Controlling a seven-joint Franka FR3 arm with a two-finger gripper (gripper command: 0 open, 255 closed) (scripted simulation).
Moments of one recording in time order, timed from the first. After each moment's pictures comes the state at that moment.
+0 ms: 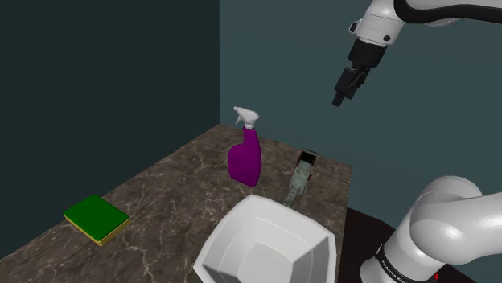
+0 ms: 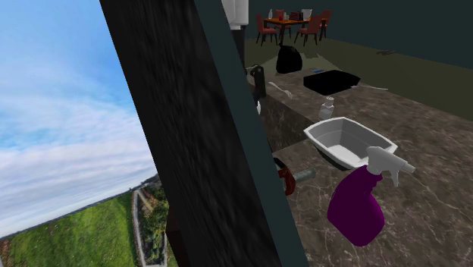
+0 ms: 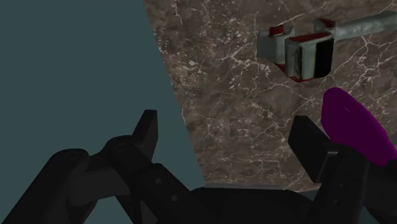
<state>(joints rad) 0.02 -0.82 -0.07 -2.27 -0.04 1.60 -0.15</state>
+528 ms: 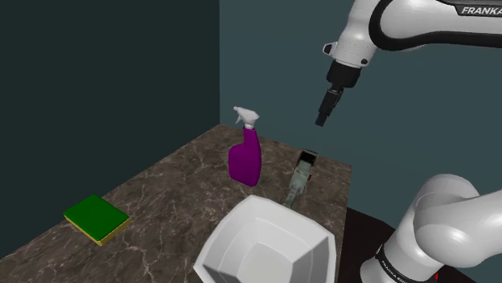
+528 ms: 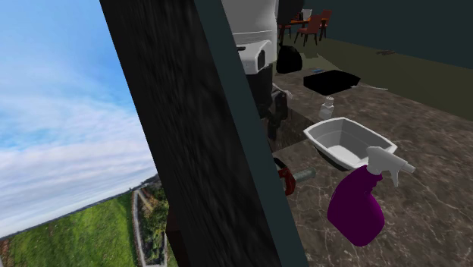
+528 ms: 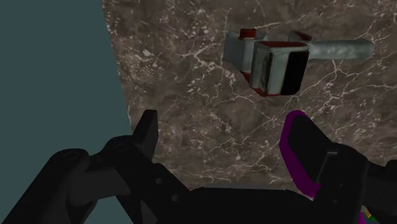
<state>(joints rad) 0.12 -0.78 -0.05 -2.38 0.02 1.71 -0.25</state>
